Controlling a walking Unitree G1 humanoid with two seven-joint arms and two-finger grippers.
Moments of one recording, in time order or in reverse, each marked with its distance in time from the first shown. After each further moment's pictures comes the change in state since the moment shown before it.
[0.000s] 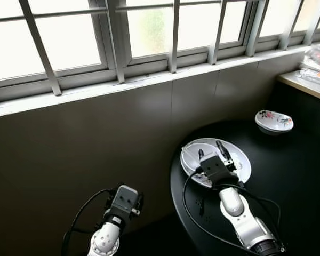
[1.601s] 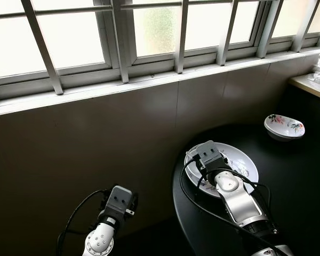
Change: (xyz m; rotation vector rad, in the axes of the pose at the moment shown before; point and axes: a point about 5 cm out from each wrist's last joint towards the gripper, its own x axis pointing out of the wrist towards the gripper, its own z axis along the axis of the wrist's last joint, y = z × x) left arm 0.002 0.001 -0.003 -0.021 0.009 -0.004; right arm 0.023 -0.014 -0.009 0.106 0.465 0.192
